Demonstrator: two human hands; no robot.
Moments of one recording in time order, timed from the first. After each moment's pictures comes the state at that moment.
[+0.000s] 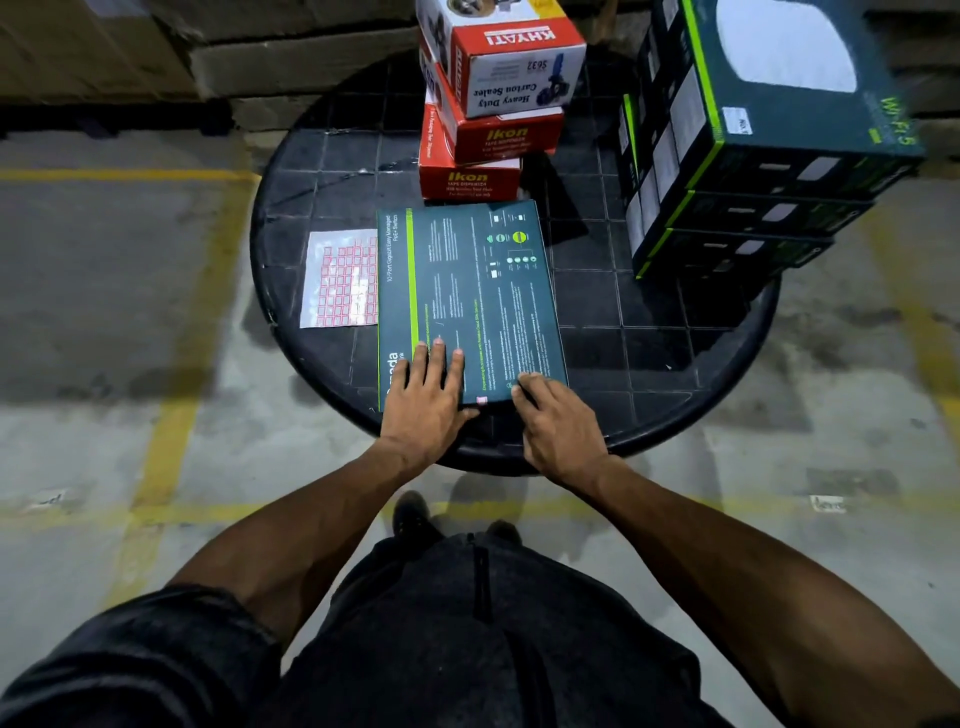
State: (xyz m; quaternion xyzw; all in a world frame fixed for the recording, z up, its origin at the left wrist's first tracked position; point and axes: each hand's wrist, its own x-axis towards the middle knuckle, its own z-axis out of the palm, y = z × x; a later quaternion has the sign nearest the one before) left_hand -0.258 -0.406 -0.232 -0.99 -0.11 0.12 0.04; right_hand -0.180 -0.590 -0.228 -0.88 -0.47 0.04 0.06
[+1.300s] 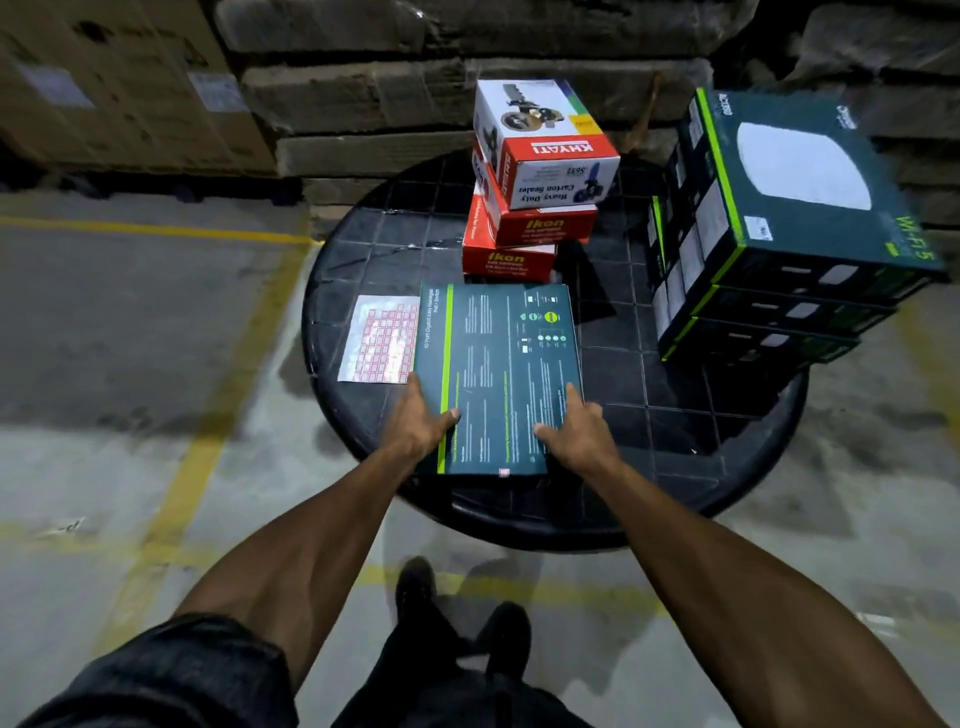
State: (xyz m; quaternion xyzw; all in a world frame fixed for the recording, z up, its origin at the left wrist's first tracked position) left_hand -0.229 -0.342 -0.231 -0.81 -0.42 0.02 -0.41; right_hand -0.117 -0.539 -0.207 -0.92 -0.13 0.29 0.23
